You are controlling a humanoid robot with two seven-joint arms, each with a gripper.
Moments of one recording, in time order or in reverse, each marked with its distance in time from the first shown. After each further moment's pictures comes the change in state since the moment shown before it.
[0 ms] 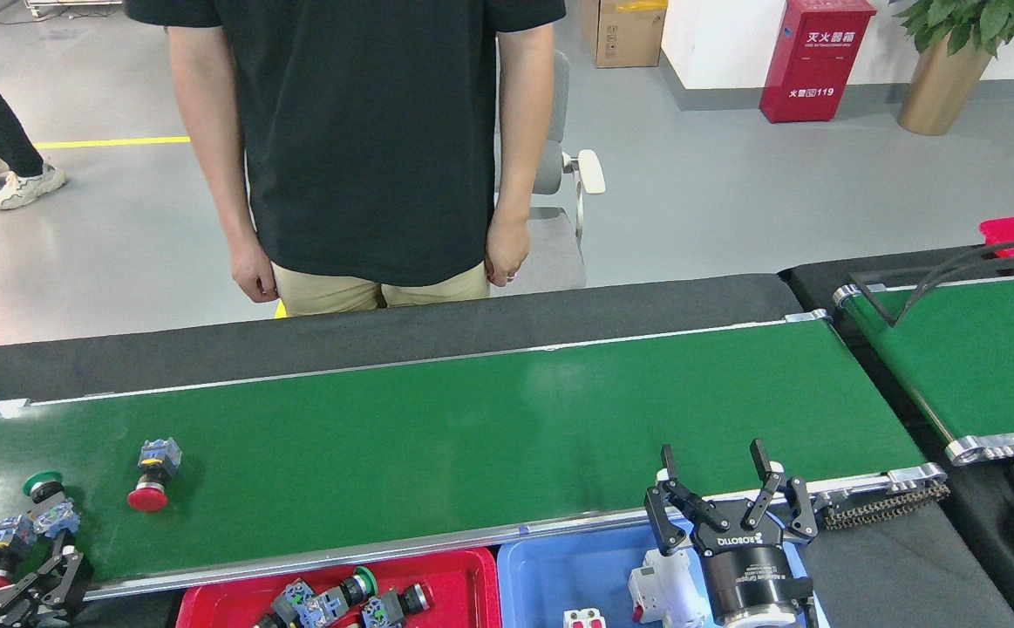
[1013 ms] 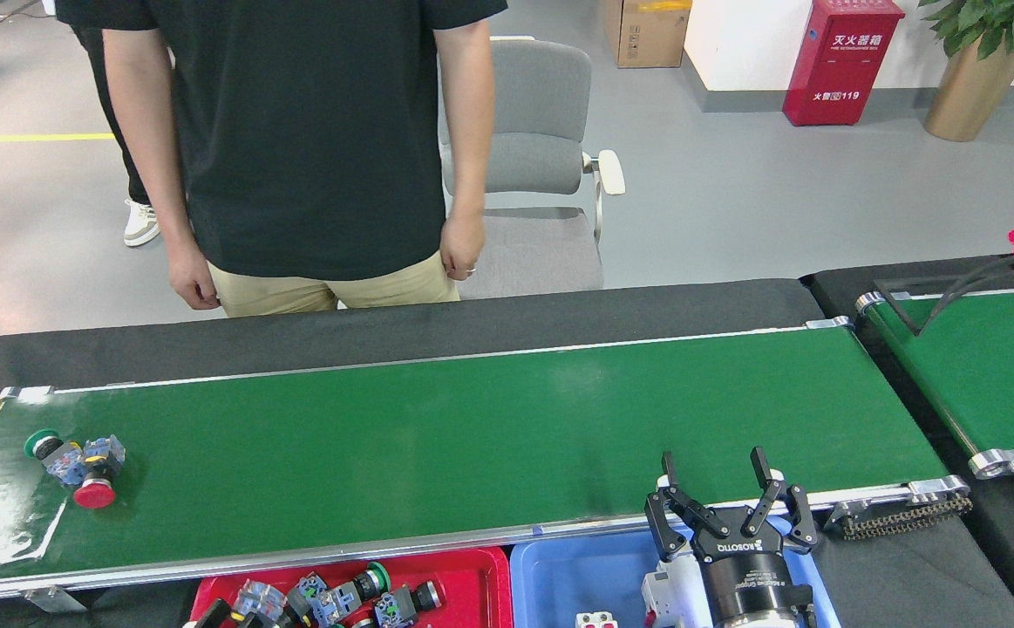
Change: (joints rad) left arm 0.385 -0.280 -0.079 -0.524 0.079 -0.498 0.003; right arm 0.013 0.000 -0.005 0.000 0.000 0.001 0.007
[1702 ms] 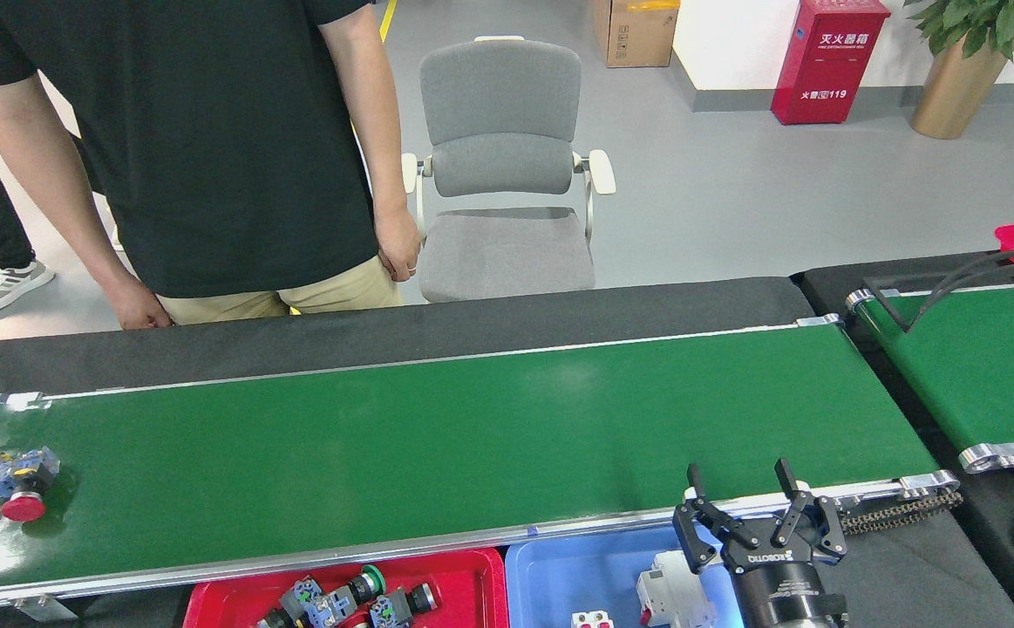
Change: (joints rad) left arm -0.005 -0.006 0.337 0.060 0.001 0.240 0.007; right arm 0.048 -0.054 -0.145 -0.010 -0.112 -0.146 0.002
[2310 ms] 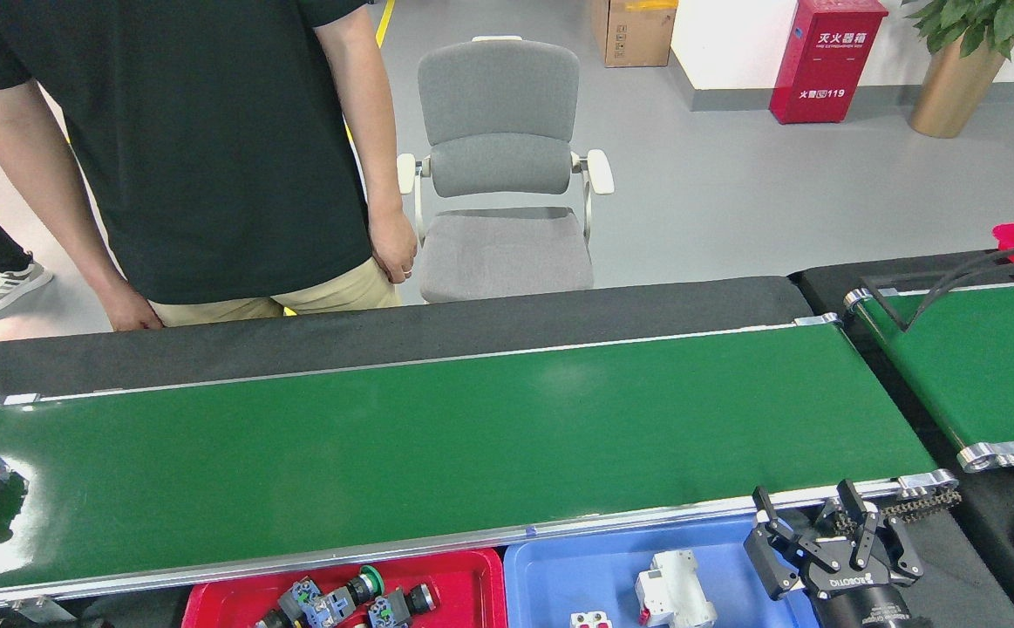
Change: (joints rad) left arm -0.030 0.065 -0.062 0.002 0.002 -0.114 0.000; right arm 0.121 0.001 -0.206 0.003 -0.027 -0.265 0.005
